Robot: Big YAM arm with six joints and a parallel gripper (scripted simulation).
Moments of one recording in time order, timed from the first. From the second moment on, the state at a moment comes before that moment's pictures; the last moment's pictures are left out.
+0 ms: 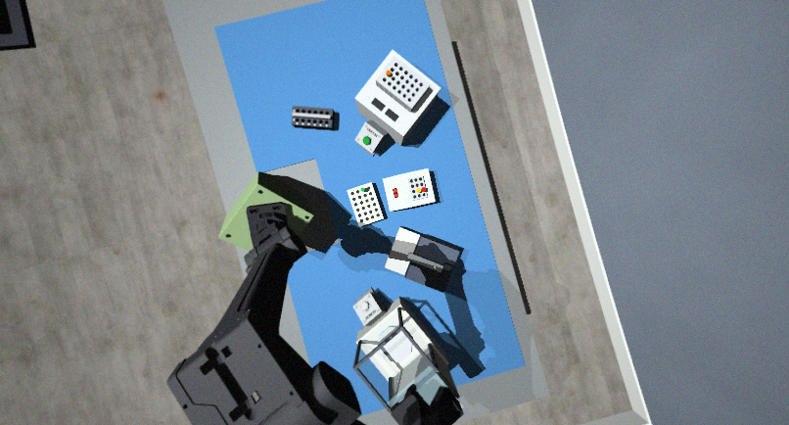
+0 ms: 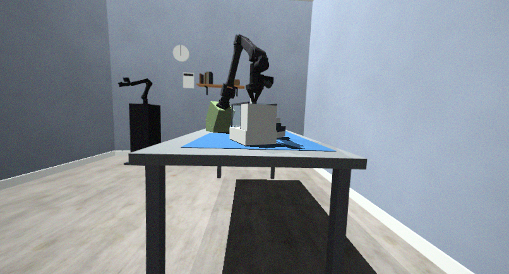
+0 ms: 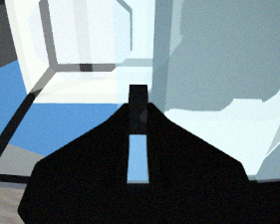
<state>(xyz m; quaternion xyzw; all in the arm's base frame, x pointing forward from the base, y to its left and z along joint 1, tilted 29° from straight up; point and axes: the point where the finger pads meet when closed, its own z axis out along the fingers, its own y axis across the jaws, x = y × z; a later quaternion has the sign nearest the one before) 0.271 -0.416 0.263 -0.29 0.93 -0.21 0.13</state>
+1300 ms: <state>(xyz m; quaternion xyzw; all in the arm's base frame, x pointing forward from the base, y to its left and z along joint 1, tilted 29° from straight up) 0.271 -0.416 0.263 -0.29 0.93 -0.21 0.13</state>
